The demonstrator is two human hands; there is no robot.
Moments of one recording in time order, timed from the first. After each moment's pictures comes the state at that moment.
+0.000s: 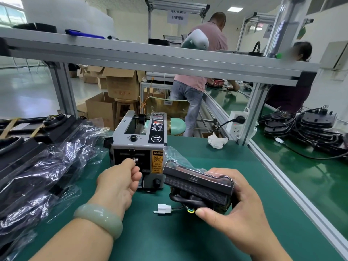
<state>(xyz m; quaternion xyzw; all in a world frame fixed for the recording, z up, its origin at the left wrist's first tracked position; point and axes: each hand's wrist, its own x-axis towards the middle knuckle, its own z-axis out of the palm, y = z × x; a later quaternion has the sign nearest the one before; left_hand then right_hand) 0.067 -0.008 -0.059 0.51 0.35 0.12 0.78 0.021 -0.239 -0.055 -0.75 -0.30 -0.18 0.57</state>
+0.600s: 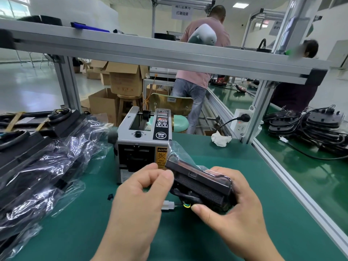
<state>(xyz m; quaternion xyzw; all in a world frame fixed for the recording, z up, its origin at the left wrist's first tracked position) -0.020 -0.058 -0.039 0.60 0.06 0.20 0.77 0.018 -0.221 -0.062 -0.75 -0.29 -0.25 0.54</state>
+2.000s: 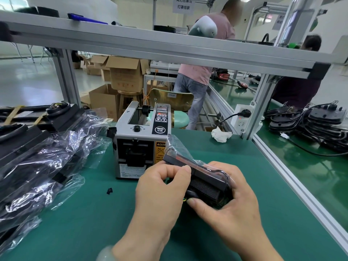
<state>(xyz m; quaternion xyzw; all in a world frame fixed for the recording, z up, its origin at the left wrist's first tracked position) -0.004 -0.086 -0.043 0.64 0.08 0.18 0.74 0.020 -0.219 -0.066 -0.75 -0.29 -0.27 0.53</state>
